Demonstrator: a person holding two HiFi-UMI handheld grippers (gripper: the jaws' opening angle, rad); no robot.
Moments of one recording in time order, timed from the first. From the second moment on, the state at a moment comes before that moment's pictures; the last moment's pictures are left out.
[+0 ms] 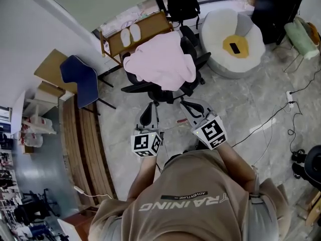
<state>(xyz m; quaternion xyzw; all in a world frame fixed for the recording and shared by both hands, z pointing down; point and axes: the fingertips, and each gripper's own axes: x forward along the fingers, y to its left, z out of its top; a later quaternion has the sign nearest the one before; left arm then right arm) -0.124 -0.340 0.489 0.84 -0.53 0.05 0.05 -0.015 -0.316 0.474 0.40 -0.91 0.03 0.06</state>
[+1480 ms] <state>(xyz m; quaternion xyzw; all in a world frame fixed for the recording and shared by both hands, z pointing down) -0.117 -0.381 0.453 0.87 -0.50 0.03 0.03 -0.003 -0.377 0.389 0.47 -0.88 -0.02 0.01</state>
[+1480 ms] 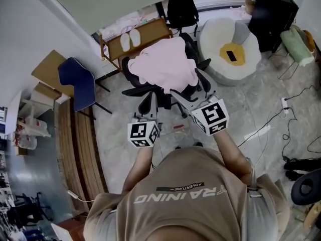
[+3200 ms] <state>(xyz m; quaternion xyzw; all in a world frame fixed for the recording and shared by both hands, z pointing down) -0.173 -0.387 0.455 0.84 -0.54 0.02 0.03 -0.031 -0.458 0.390 0.49 -0.87 -0.04 0.05</state>
